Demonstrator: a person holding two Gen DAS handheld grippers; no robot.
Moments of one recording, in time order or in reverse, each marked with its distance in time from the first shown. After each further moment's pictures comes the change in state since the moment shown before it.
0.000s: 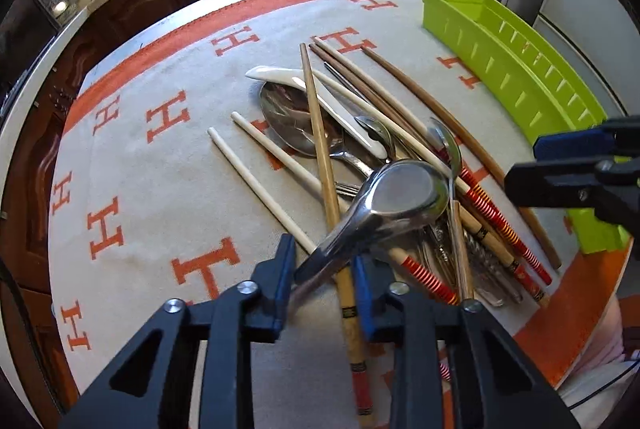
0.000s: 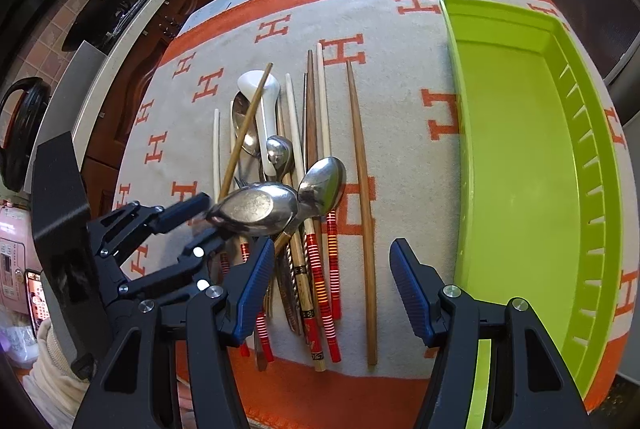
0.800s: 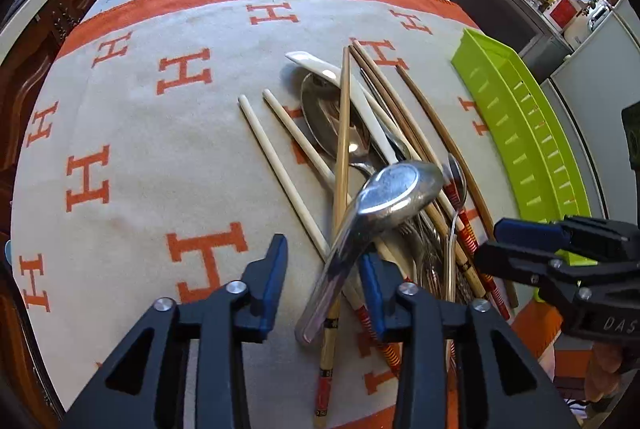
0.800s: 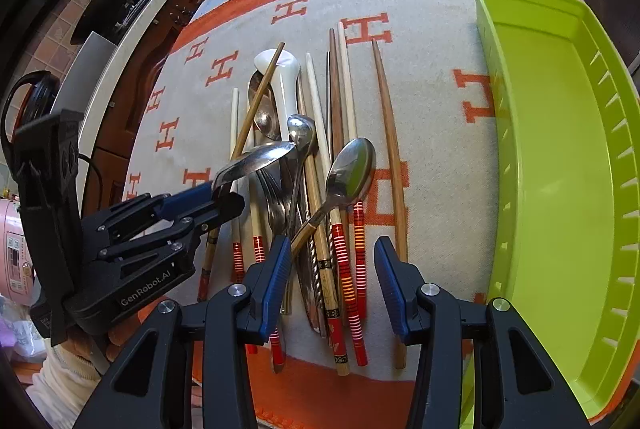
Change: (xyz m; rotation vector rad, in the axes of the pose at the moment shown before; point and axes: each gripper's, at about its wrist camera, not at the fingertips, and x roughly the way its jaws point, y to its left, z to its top) left arm 0.001 0.035 0.004 -0.250 0.036 -0.163; right arm 0.017 0.011 -0.005 -0.005 0.038 0.058
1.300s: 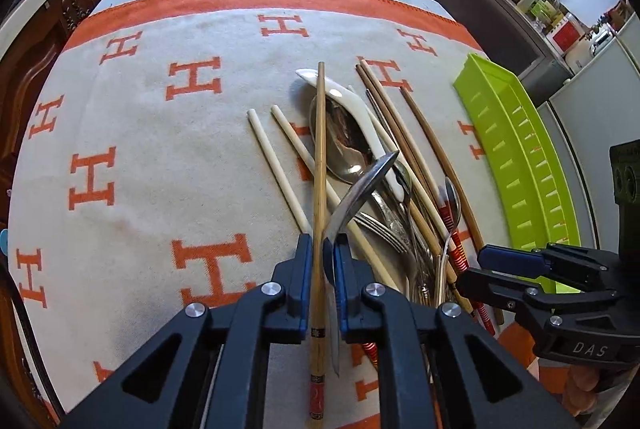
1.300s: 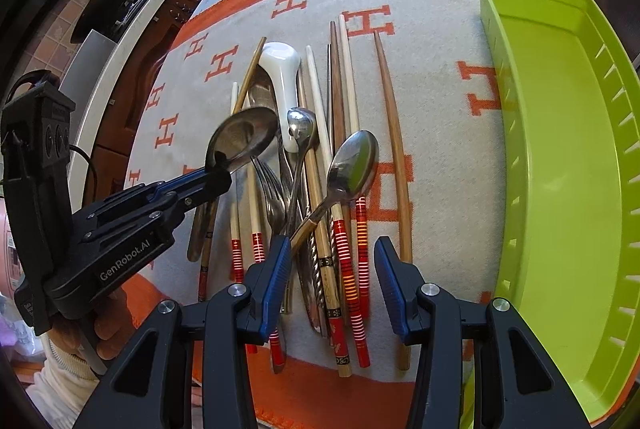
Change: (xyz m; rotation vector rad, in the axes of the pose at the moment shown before) left arm -0.009 0.008 0.004 -0.063 -0.033 -0.030; right arm 0.007 0.000 -0.001 0.002 0.008 0.009
